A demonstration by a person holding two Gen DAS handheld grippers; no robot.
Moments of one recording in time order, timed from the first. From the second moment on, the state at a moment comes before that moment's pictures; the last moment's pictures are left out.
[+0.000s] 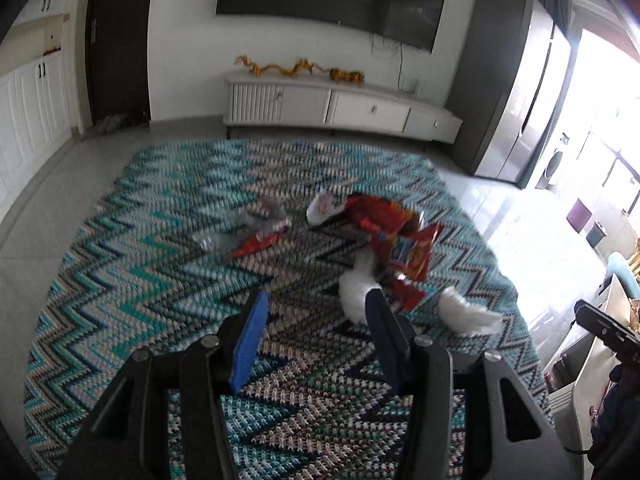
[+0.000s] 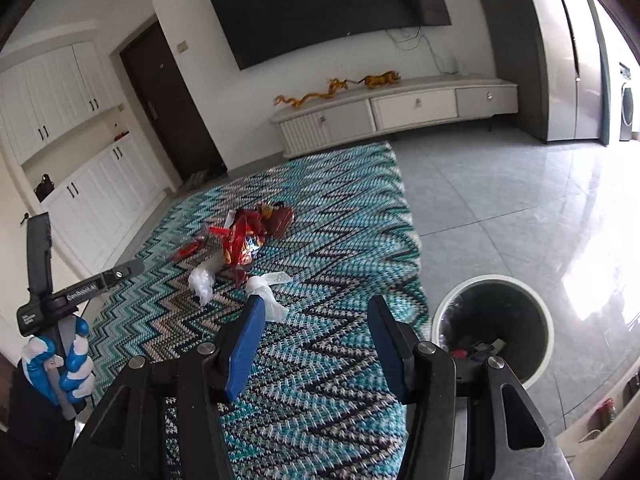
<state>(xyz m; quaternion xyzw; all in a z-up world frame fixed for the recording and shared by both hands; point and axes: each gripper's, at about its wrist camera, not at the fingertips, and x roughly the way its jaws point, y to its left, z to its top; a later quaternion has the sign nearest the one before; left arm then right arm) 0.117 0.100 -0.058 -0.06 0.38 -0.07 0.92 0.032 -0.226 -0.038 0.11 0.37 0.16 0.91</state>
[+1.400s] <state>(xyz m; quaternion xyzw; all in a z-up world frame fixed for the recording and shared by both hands) 0.241 0.034 -0.089 -0.10 0.44 -0.19 0.87 0.122 -0.154 -0.116 0.09 0.44 0.27 0.85</state>
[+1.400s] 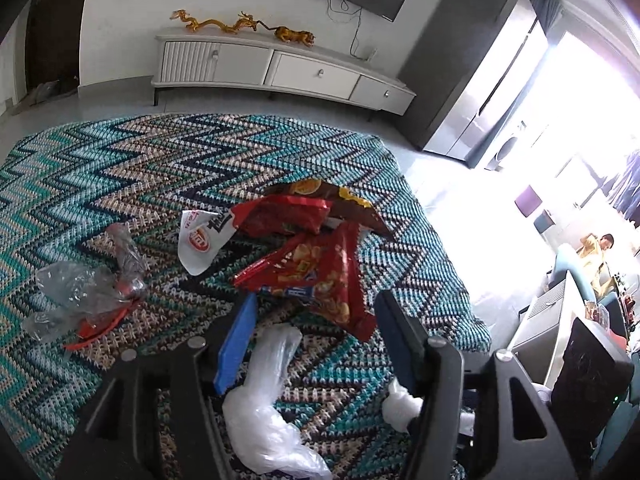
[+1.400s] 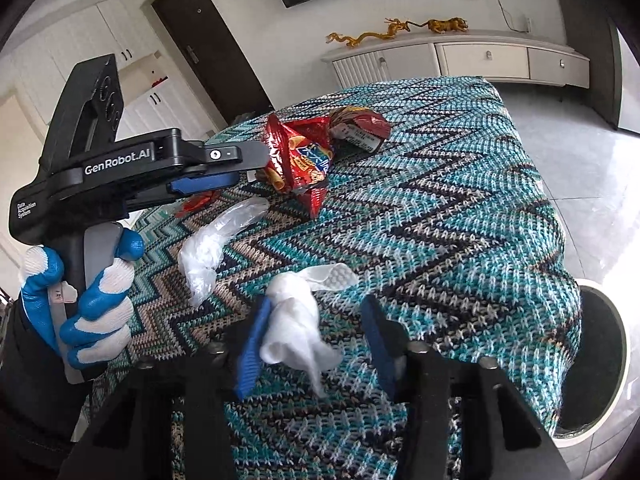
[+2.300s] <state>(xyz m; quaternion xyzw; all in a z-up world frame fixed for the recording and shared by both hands) 0.246 0.001 -0.067 -0.07 0.42 -0.20 0.88 0.070 -0.176 -0.095 0.11 0.42 0.28 0.86</state>
